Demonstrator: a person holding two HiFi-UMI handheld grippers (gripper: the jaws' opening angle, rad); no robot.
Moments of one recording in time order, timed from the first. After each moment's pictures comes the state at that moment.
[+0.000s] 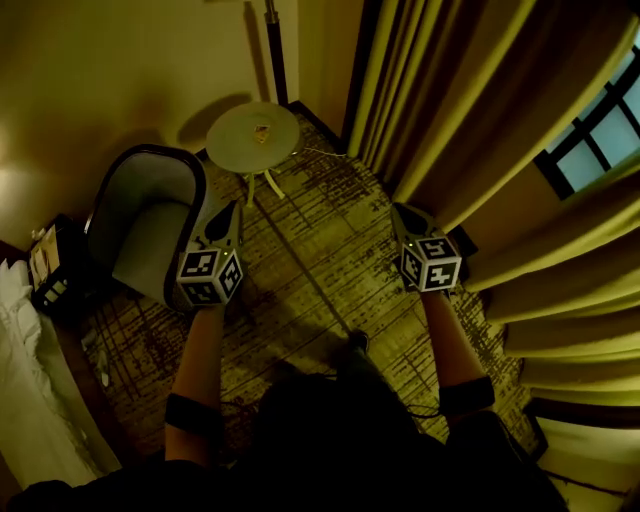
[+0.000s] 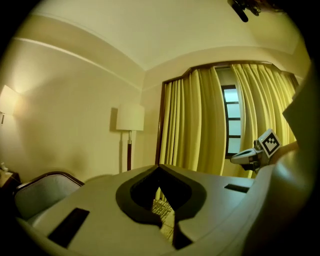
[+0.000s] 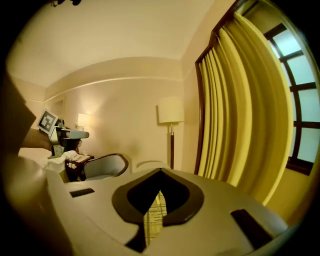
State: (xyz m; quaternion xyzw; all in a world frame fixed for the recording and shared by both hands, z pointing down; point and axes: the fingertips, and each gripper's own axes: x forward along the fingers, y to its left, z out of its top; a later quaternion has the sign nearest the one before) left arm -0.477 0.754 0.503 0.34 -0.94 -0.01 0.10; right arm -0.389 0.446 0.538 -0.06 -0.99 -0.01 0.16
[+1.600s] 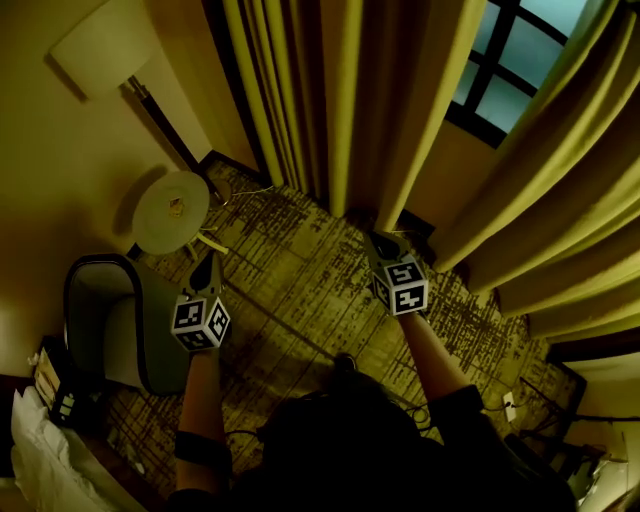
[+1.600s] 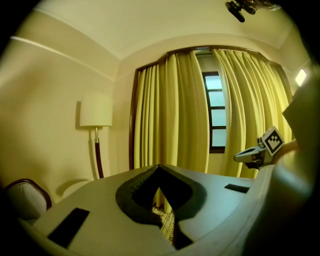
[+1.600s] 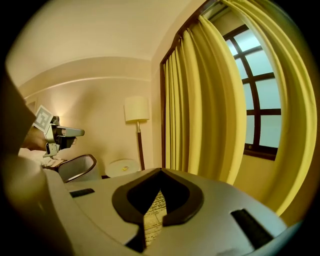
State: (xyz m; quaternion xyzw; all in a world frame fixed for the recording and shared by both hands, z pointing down) left arm -0.478 0.498 0.524 0.43 -0.90 0.04 0.10; right arm -0.314 0.211 0.582 0.08 -0.98 0.03 0.16
